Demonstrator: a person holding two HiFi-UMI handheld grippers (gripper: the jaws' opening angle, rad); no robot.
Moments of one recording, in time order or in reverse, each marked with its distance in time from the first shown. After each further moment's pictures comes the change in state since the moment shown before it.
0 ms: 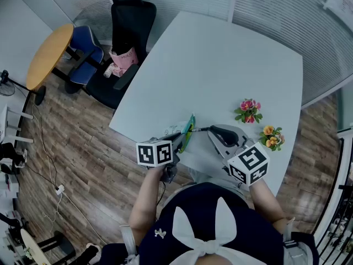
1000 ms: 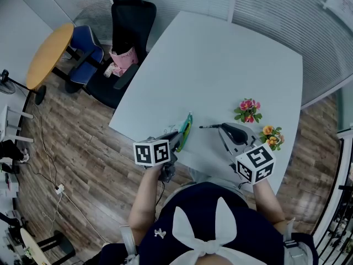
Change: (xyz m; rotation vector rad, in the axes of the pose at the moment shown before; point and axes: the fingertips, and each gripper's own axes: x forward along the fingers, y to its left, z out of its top) left arm -0.006 0.002 0.003 -0.006 -0.025 0.003; right arm -0.022 -0.032 -0.014 0.028 0.007 -0.114
